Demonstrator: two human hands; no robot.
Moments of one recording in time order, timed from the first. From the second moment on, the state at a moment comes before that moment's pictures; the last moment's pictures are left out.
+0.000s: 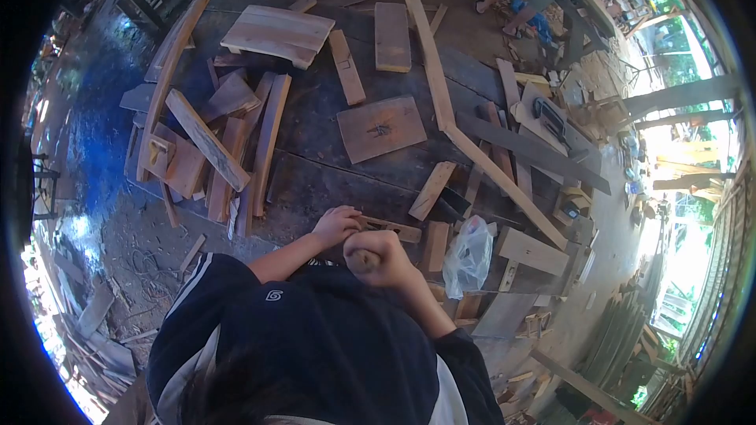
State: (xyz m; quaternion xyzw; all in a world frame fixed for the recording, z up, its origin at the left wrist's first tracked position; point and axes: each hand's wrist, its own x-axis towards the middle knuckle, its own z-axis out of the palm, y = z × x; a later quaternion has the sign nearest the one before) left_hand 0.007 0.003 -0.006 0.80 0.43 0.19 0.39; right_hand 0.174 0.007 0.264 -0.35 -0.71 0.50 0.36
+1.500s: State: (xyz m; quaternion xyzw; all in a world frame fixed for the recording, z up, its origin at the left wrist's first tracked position) left_hand -0.003 -0.022 -0.046 0.65 0.46 0.36 0.49; right_hand 0.145 0.006 0.170 -0.34 -0.73 0.43 0.41
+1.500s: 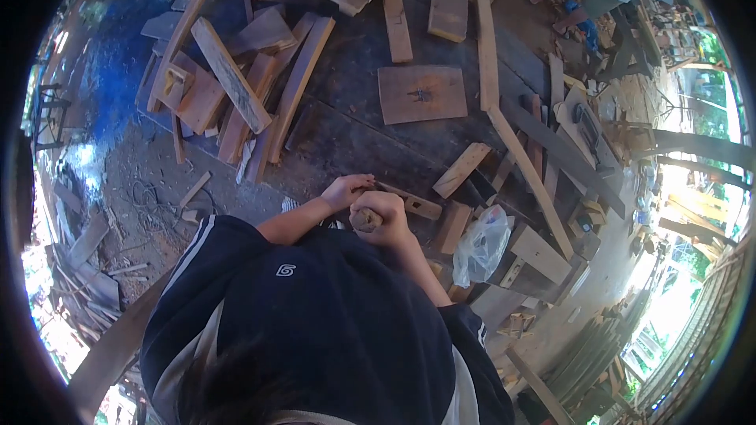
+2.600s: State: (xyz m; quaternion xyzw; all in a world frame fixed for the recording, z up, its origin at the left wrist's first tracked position) left_hand -0.001 -0.032 -0.058 0.68 0.48 0.33 0.44; right_hand 0.068 0.007 0.160 -0.36 -0.76 0.50 0.23
